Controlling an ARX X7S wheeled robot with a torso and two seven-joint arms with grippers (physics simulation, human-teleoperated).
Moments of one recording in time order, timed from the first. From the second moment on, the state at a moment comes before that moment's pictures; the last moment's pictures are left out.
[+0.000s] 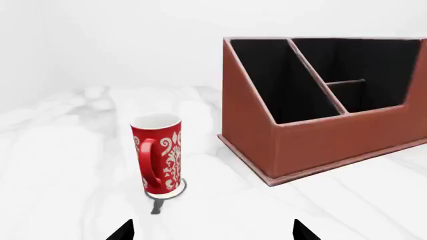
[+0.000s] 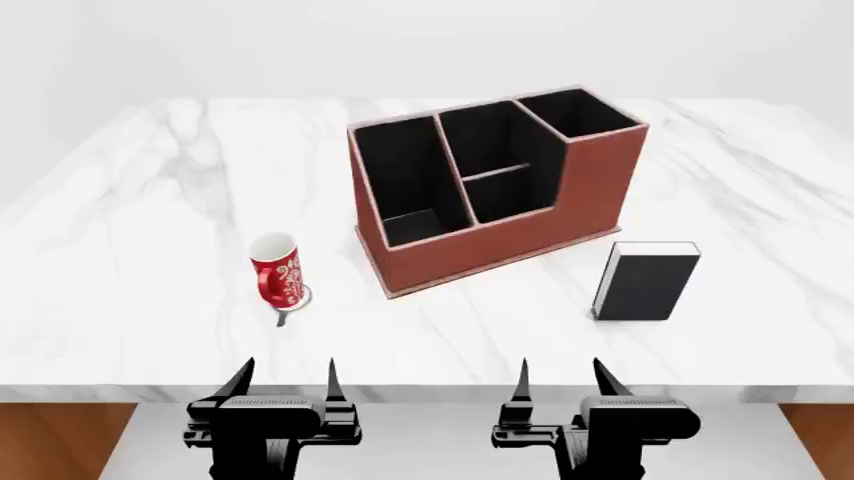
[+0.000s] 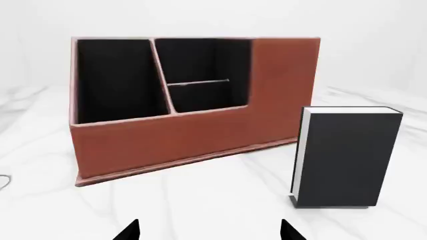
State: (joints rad) left arm 0.00 0.00 0.00 0.00 0.00 0.00 0.00; right arm 0.00 0.00 0.00 0.00 0.00 0.00 0.00
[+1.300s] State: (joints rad) left arm 0.09 -0.11 -0.06 0.35 -0.07 0.13 -0.22; right arm -0.07 0.10 0.06 -0.32 0.22 -0.24 0.12
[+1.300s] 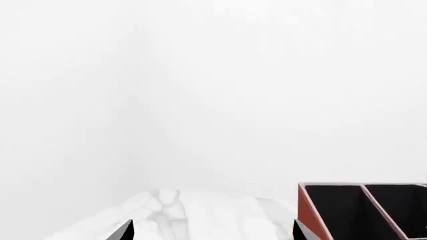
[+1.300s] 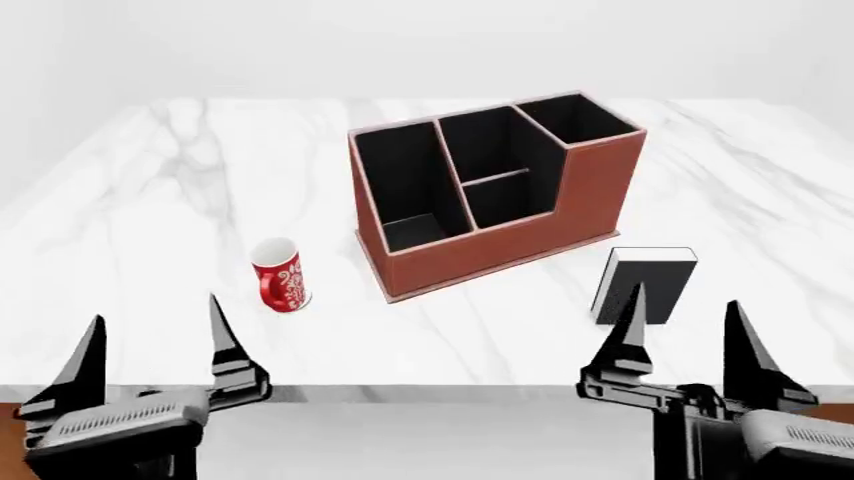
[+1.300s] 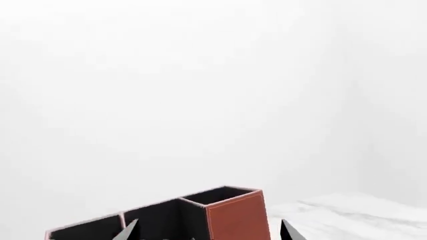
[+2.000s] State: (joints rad) left arm 0.15 -0.15 -0.21 0.50 -0.15 0.27 -0.35; right arm -0.12 0.13 0.13 -0.43 0.29 -0.53 0.16
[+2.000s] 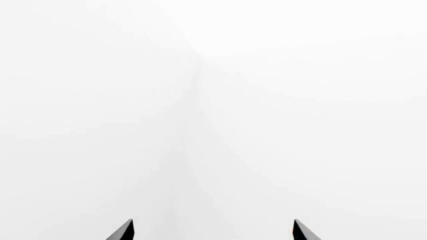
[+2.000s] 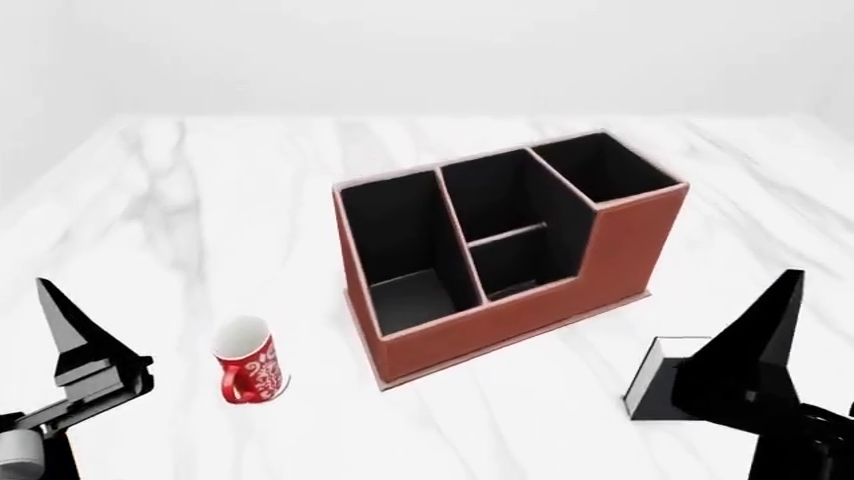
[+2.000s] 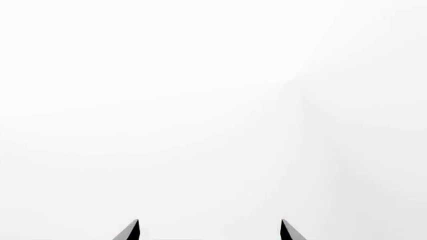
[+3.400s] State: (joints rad) left arm 0.15 -0.20 -0.15 0.45 -0.15 0.30 -0.39; right arm -0.12 0.18 0.06 -0.39 0.23 -0.55 0.23
